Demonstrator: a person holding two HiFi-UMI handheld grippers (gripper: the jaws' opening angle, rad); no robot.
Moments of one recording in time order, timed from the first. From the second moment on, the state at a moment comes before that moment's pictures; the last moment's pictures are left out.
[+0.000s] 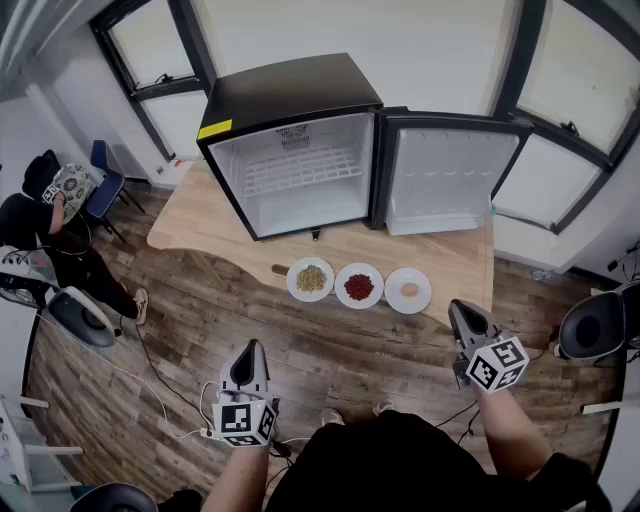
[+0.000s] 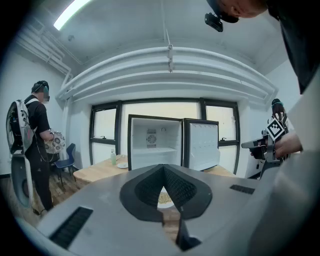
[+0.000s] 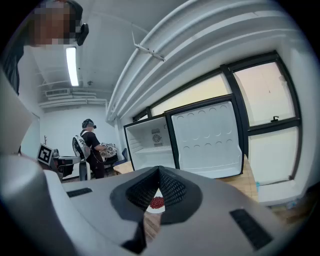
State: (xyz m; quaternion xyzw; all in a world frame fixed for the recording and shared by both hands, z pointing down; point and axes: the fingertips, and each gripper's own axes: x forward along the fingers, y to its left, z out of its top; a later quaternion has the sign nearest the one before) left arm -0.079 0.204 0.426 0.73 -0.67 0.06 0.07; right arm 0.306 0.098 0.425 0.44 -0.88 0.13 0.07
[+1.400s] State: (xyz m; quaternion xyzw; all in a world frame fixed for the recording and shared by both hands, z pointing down) left arm -0.112 0.120 0.428 0.78 -0.62 0.08 0.03; right arm 0.312 0.091 0.632 0.61 -0.70 0.37 -0.03
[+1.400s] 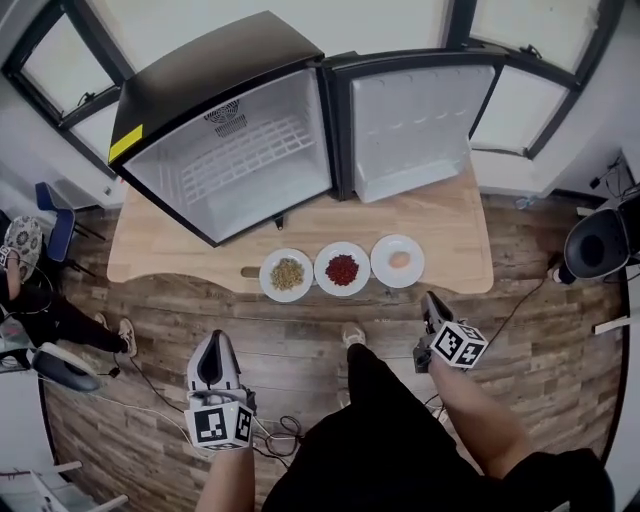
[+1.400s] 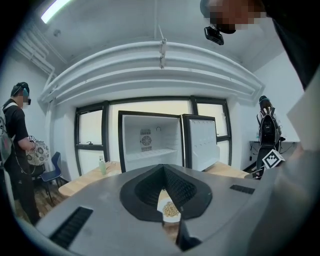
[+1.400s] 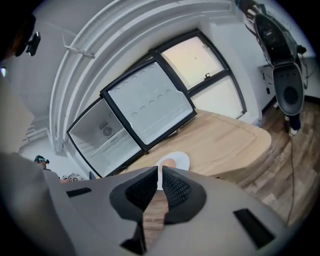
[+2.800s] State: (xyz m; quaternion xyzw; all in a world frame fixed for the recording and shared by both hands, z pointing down) left arm -0.101 0.038 0.452 0.79 -0.61 0.12 0.05; right arm 0.306 0.030 0.706 0.54 -0.57 0.57 -0.23
